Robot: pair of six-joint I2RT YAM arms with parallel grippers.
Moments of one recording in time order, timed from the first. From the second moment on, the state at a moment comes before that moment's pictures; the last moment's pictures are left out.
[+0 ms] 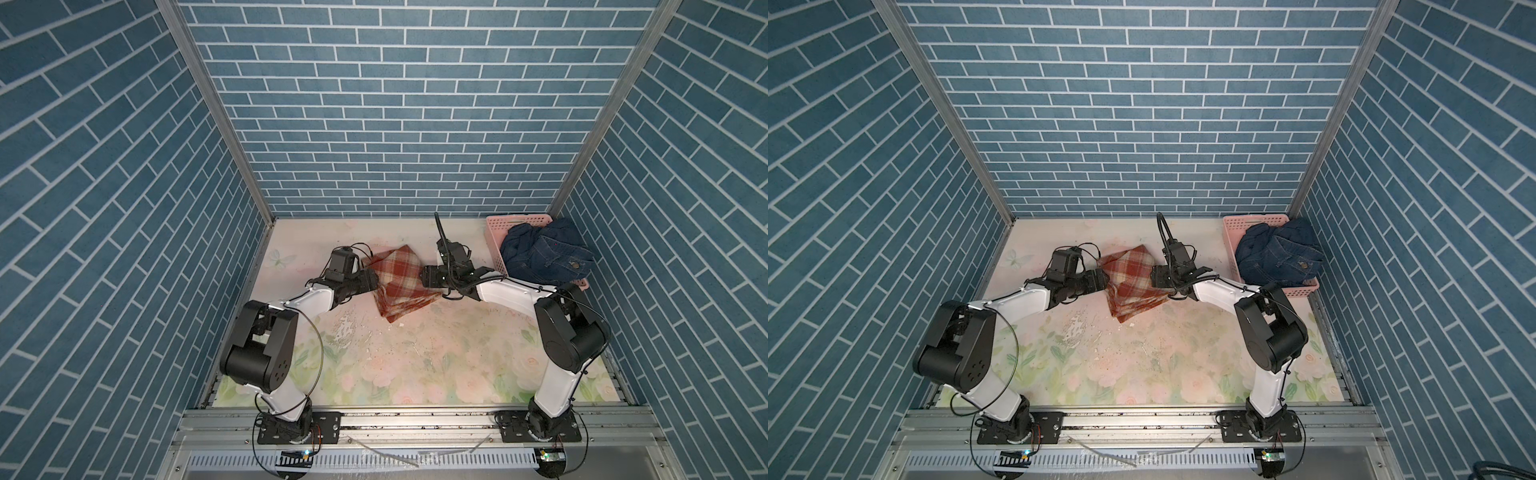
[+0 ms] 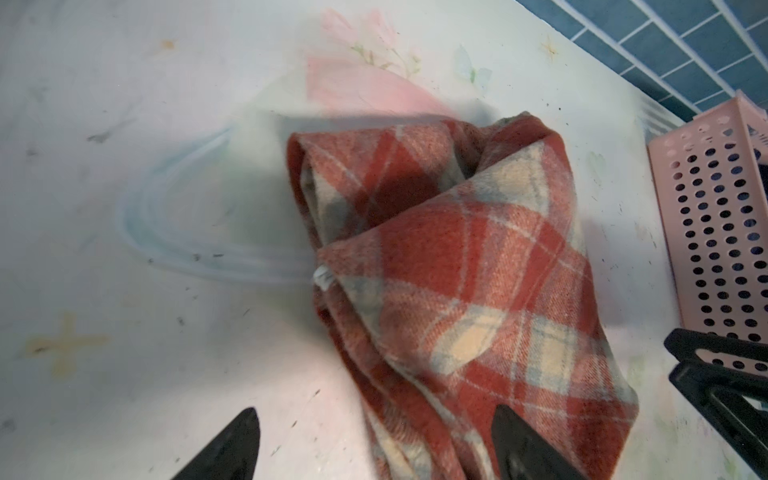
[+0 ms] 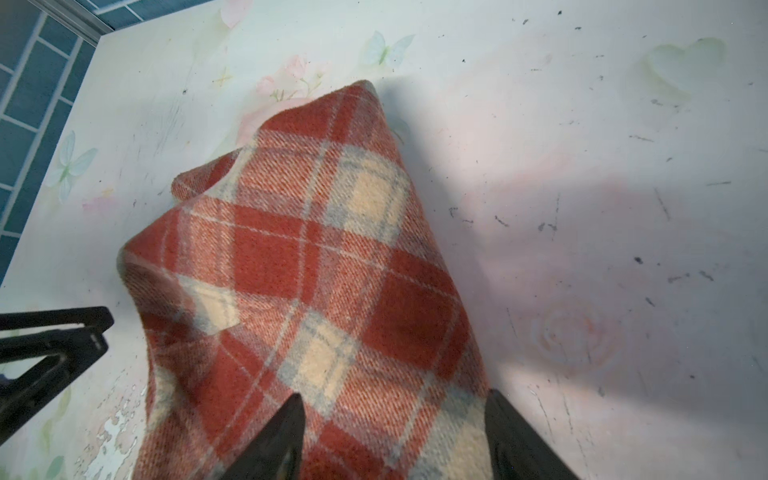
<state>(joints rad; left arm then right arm) -0.31 1.68 0.92 -0.06 0.17 -0.52 0.62 1.82 1.16 -0.12 -0.05 0.45</state>
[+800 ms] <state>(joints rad) -0.30 1.97 1.17 -0.06 0.26 -0.39 0.62 2.08 1.35 -0.16 -0.04 0.36</state>
